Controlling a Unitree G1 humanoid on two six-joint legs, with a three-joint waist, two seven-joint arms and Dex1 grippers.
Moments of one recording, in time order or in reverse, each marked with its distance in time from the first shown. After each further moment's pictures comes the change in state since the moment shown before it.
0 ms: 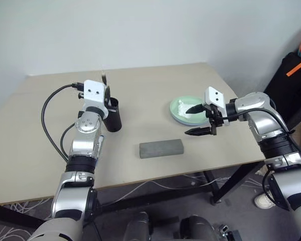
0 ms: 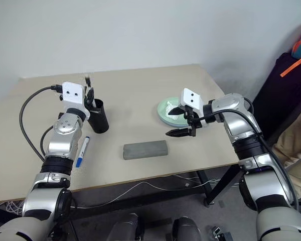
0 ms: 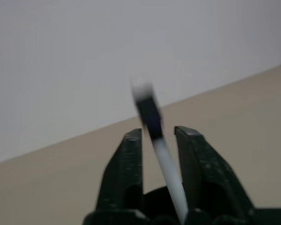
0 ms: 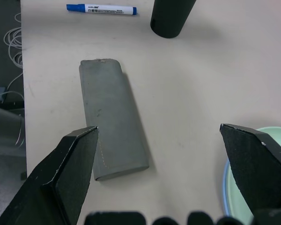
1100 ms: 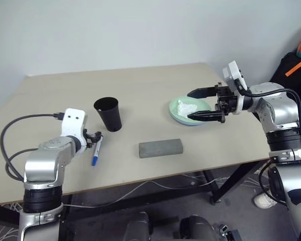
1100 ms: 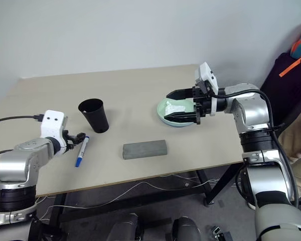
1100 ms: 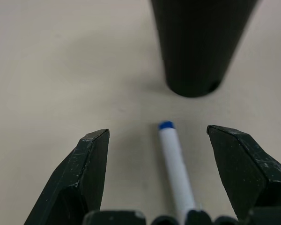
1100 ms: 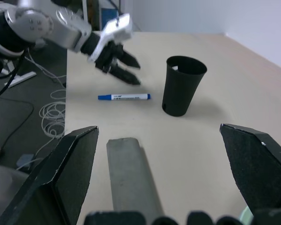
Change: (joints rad) left arm 0.315 0.175 0.080 -0.688 -0.170 1.163 -0.133; right arm -0.063 0.007 -0.175 0.014 0.235 0.081 0.108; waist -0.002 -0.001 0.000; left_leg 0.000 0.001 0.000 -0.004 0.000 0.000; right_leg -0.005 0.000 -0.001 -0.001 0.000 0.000
